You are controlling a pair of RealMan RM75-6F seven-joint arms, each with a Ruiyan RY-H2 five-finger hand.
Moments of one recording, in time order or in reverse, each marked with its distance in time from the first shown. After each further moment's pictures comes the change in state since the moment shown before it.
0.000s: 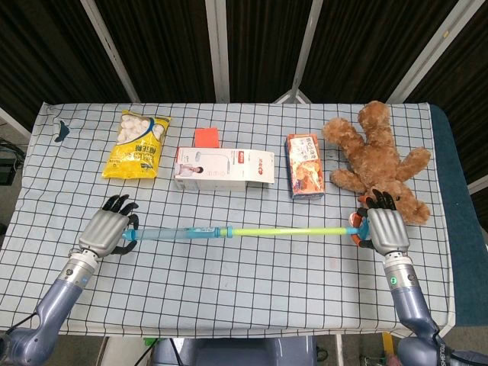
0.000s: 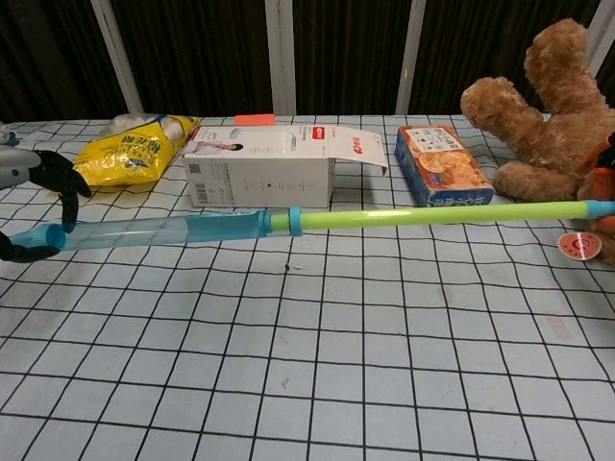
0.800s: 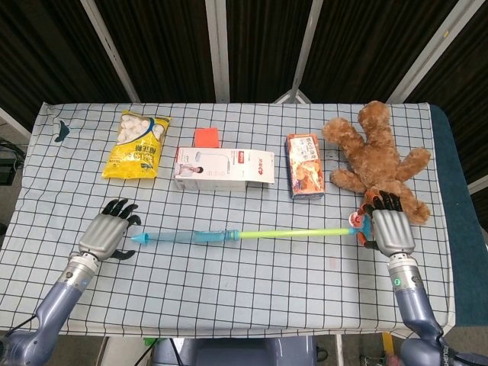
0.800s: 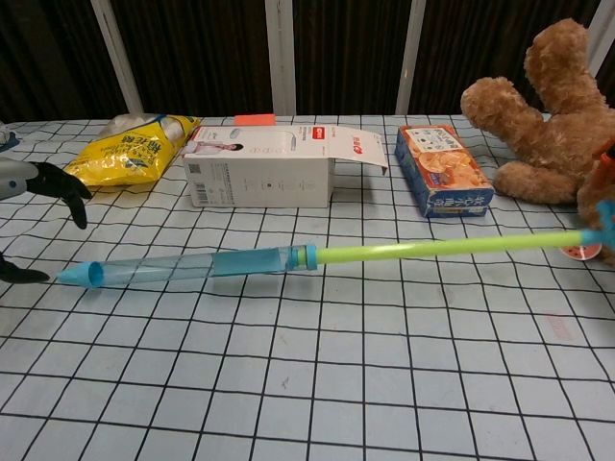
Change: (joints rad) left arm 0.010 0.003 0.010 -0.018 -0.006 -0.010 -0.007; right arm -0.006 0.020 -0.005 -0.024 0.030 0.013 -0.053
